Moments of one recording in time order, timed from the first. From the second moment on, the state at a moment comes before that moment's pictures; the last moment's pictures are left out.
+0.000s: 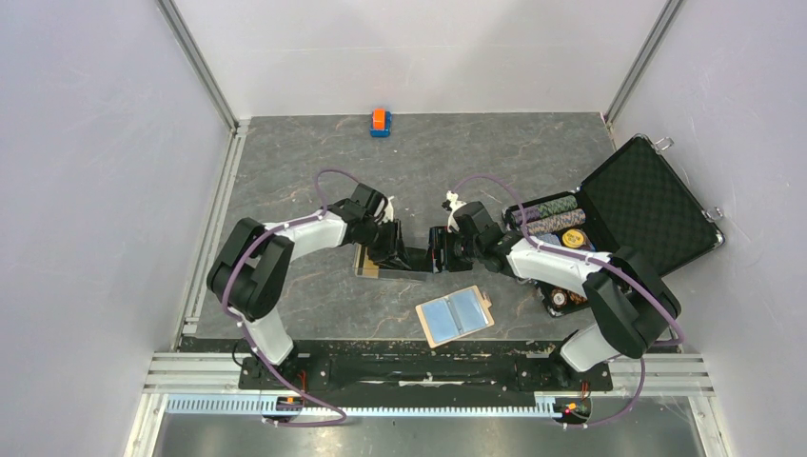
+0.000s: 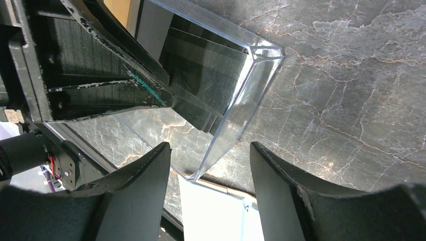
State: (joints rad) left arm -0.52 1.75 0.98 -0.32 0.51 -0.55; right arm 0.68 1.52 0.78 -0.08 -0.24 0.57
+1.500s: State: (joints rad) left arm -0.62 1.68 1.05 -0.33 0.40 -0.58; right arm 0.67 1.52 0.78 -0.11 -0.25 0.55
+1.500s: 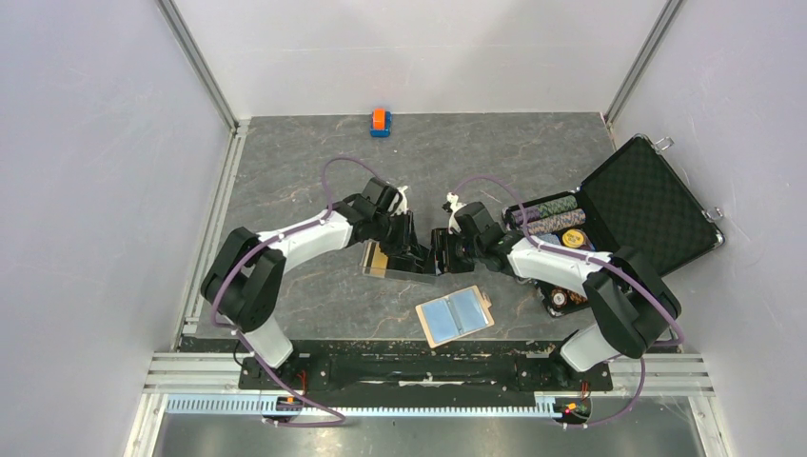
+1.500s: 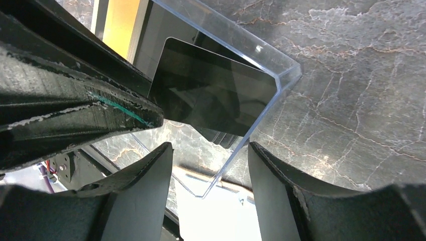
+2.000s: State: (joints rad) left arm -0.63 1.70 1.03 -0.27 0.47 -0.60; right arm 0.68 1.52 0.78 -0.11 -0.26 0.55
